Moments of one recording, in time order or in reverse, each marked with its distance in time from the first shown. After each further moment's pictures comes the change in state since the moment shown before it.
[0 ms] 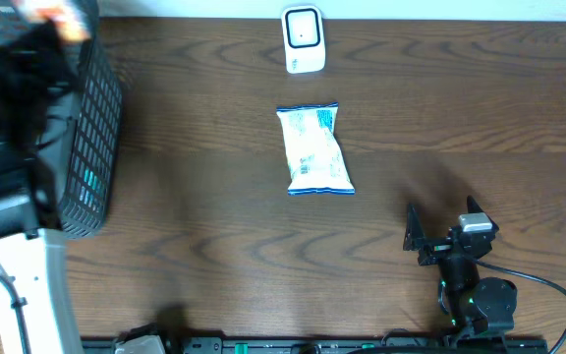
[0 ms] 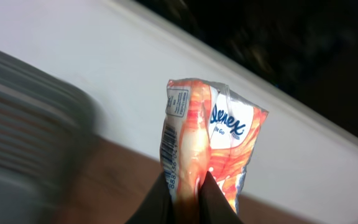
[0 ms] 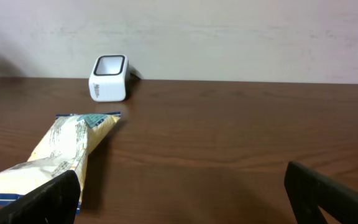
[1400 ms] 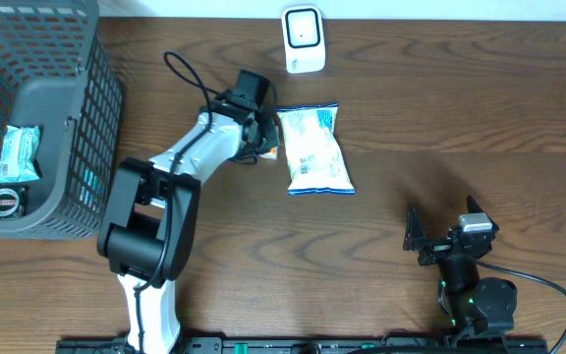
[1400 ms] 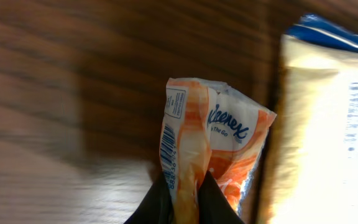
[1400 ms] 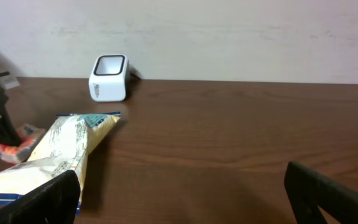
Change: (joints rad) left arm -0.613 0.845 0.000 -0.167 -0.271 -0.122; right arm 0.000 0.000 0.000 0.000 0.000 0.000
